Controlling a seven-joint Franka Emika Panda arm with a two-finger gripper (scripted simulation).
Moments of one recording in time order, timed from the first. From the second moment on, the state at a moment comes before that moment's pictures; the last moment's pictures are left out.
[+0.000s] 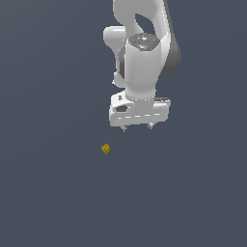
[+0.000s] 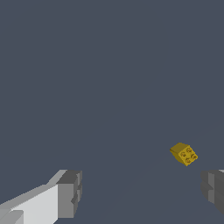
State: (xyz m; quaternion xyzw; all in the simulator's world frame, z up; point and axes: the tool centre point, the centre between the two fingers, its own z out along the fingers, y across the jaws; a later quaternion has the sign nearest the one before) arm 0.020 0.053 0.222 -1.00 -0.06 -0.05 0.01
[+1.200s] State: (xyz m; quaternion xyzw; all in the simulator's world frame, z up) arm 0.023 -0.037 0.125 -0.97 -0.25 -0.02 0.00
